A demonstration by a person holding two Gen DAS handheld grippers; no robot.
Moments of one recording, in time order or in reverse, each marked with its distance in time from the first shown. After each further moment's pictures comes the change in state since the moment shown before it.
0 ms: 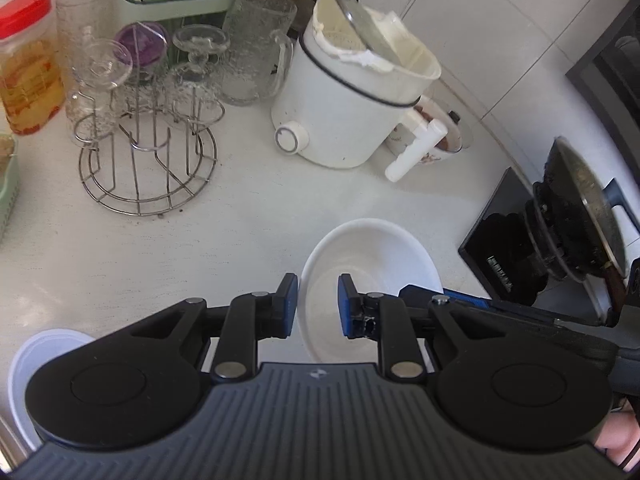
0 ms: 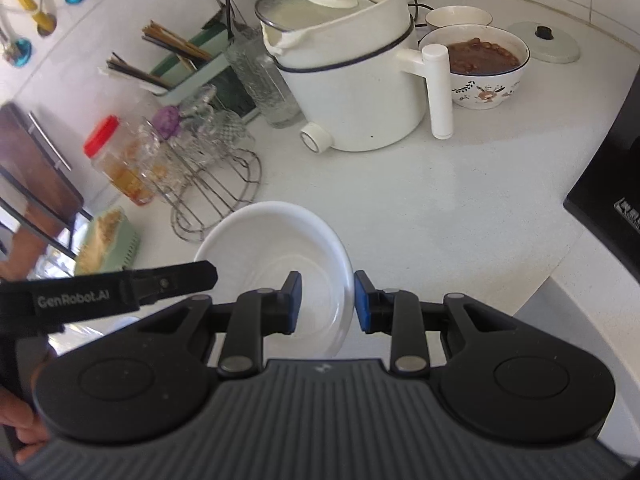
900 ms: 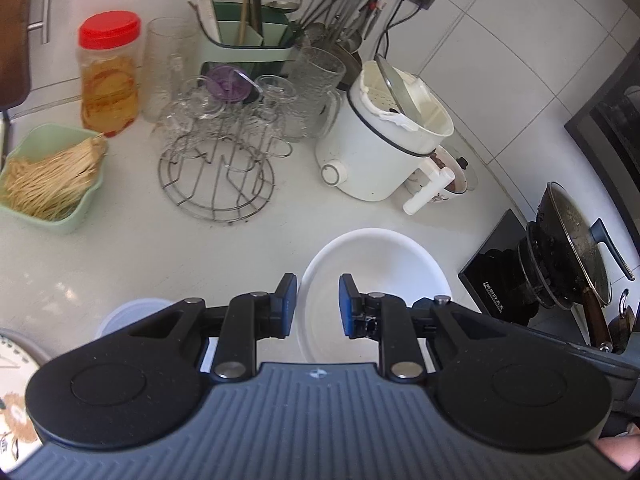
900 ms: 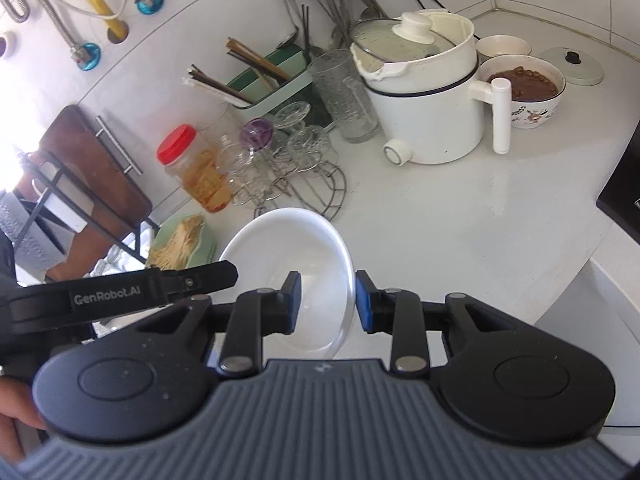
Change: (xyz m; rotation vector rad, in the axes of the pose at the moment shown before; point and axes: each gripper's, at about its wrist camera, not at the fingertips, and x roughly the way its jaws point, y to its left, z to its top) left arm -0.098 0.042 -0.023 -0.079 -0.104 0.030; right arm -0.052 0.080 -0.025 -0.027 -0.046 0.087
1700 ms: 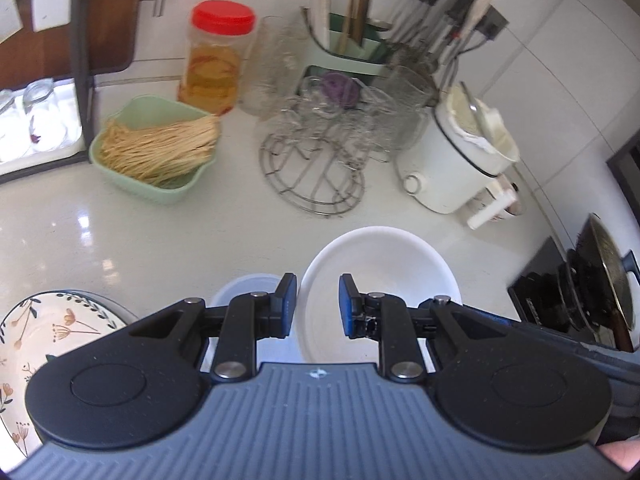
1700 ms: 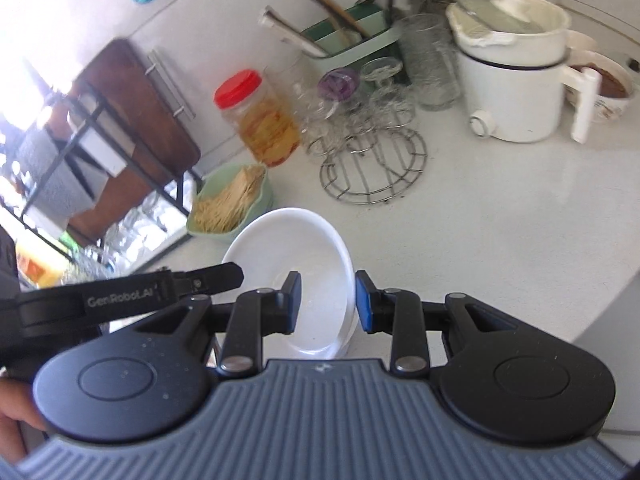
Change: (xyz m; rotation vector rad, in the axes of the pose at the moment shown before) left arm -0.039 0.084 -0.022 -0.120 -0.037 0.114; right arm 0.041 0.074 -0.024 -0.140 0.098 0.063
